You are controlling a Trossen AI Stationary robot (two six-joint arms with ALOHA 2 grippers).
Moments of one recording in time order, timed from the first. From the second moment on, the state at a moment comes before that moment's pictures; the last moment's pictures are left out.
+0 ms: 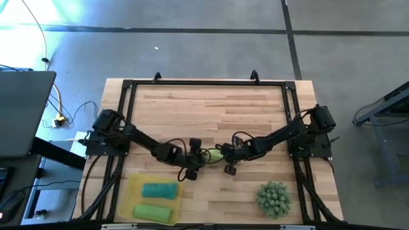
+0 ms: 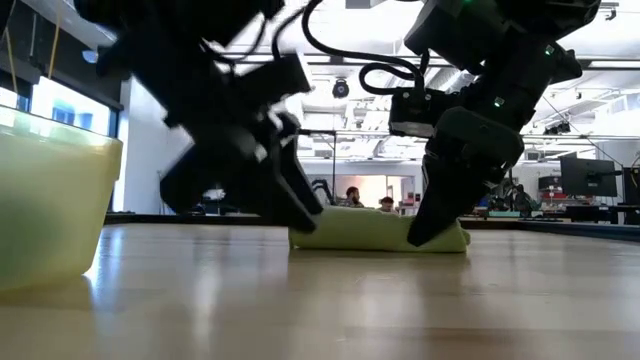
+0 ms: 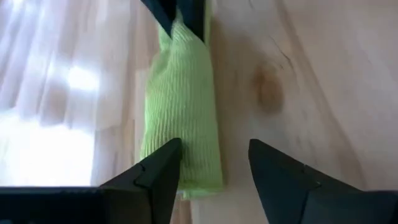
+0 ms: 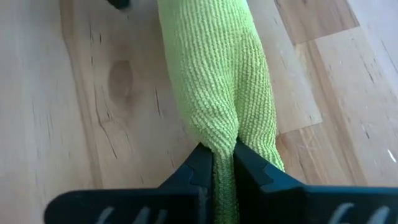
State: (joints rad) left arm -0.21 1.87 0.92 0.10 -0.41 0.11; right arm 0.27 1.79 0.83 -0.14 0.18 0.50
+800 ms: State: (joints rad) left arm -0.04 1.96 0.92 0.16 -0.21 -0.14; right arm 0.27 1.76 0.83 -0.14 0.16 0.42
